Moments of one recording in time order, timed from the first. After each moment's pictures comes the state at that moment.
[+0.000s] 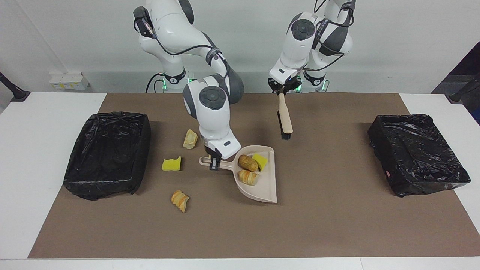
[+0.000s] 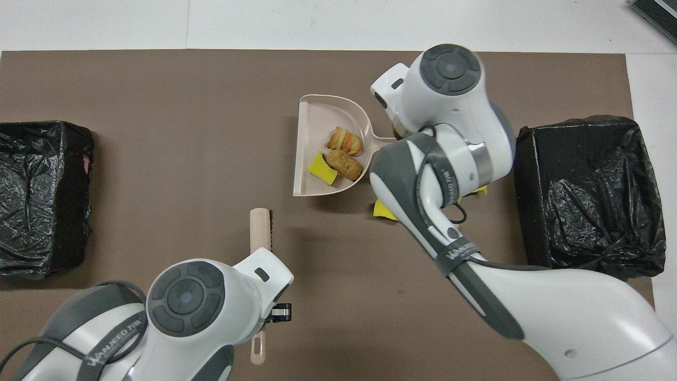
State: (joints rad) left arm -0.61 -0.27 -0.08 -2.27 -0.16 1.85 -0.59; right arm 0.30 0.50 0.06 -1.36 -0.06 1.88 -1.09
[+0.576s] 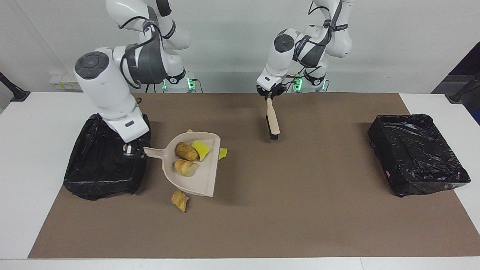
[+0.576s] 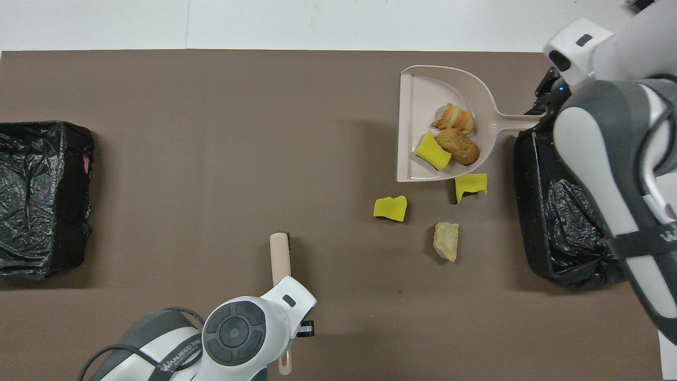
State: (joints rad) left arm -0.72 -0.24 -0.08 -2.46 -0.22 2.10 -0.68; right arm -0.02 0.32 0.06 -1.39 -0.02 1.74 -1.42
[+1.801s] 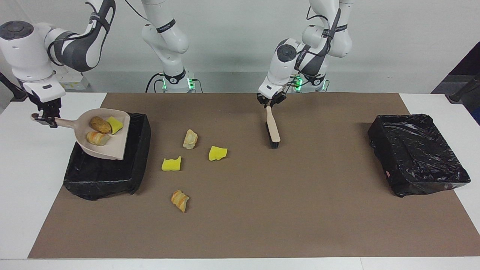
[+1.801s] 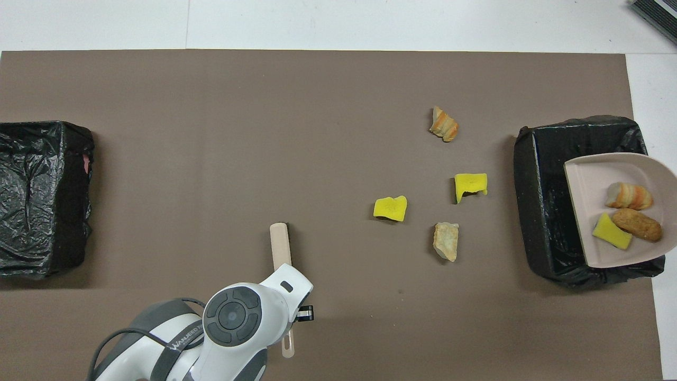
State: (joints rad) left arm -0.71 -0.17 -0.06 -2.46 -0.22 2.20 -0.66; right arm -0.46 0.01 0.05 -1.91 -0.38 2.11 -1.91
